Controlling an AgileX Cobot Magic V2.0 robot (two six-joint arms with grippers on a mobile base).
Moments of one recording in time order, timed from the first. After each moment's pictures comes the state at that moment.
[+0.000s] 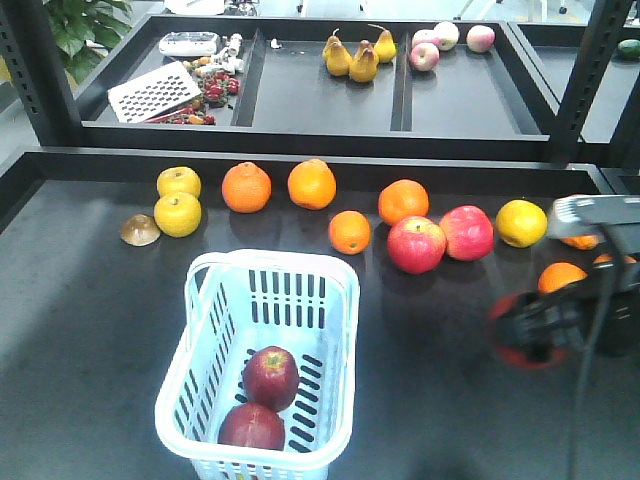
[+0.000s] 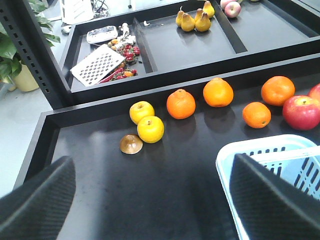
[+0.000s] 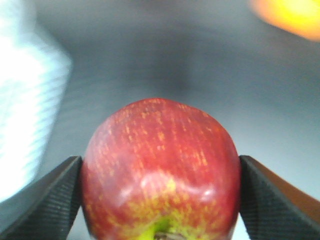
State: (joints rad) left arm -0.58 0.76 -1.10 0.54 0.93 -0.38; right arm 0.15 1.20 -0.81 0.28 0.70 -0.27
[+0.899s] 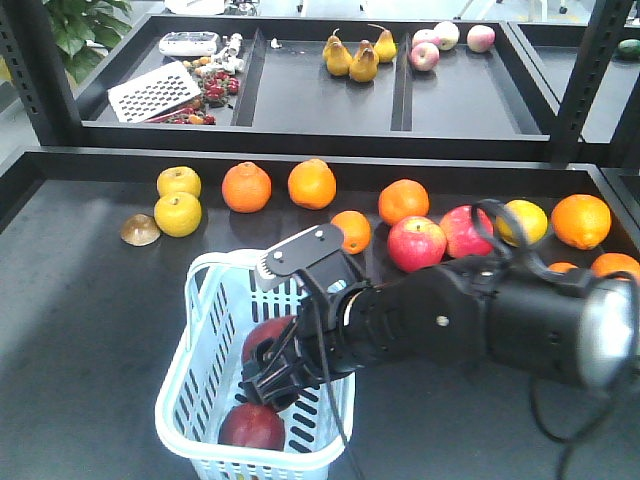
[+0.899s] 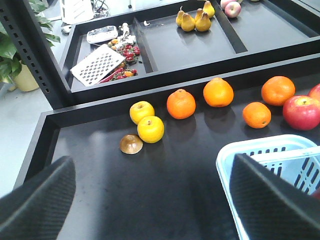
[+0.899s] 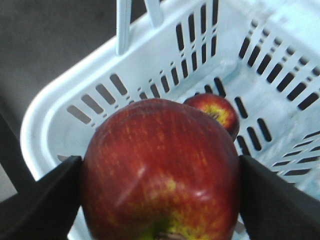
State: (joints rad) left arm -0.58 0.76 -1.10 0.54 0.93 -0.38; right arm 0.73 1.65 -1.04 0.35 0.38 -0.28
